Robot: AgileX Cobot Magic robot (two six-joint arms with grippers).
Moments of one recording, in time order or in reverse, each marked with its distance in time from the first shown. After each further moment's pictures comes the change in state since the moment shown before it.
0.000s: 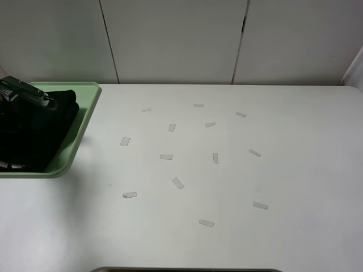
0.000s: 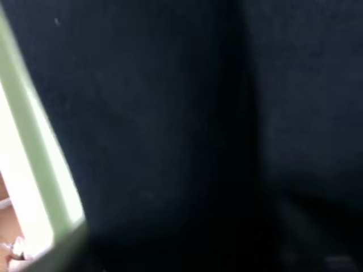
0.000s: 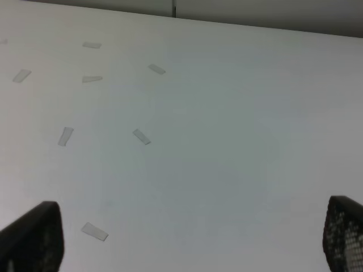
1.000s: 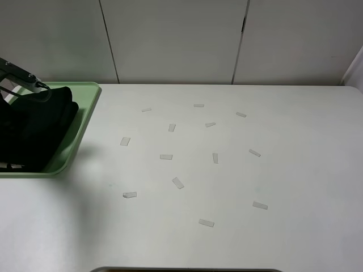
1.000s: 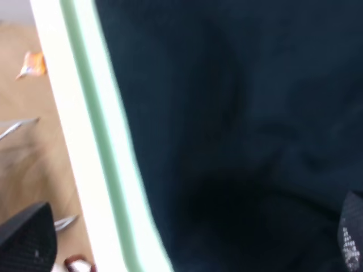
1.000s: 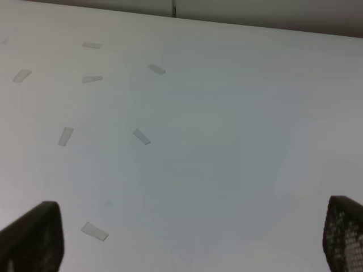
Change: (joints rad) left arm -0.071 -0.248 0.143 0.132 -0.018 -0.125; right arm 0.000 0.000 0.000 0.000 0.000 0.000
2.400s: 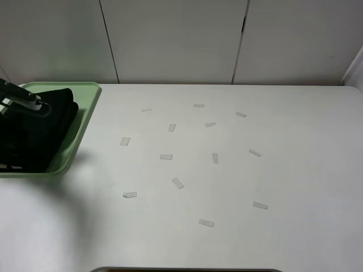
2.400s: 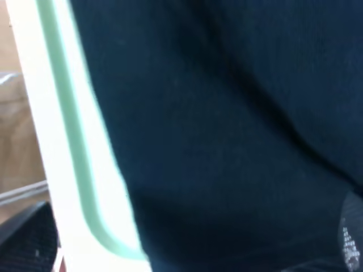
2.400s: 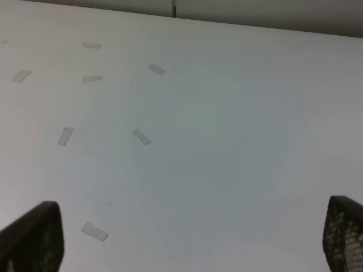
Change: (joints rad) left arm -0.023 0.005 0.137 0.179 -0.005 -0.296; right arm 0.000 0.000 0.000 0.000 0.000 0.000
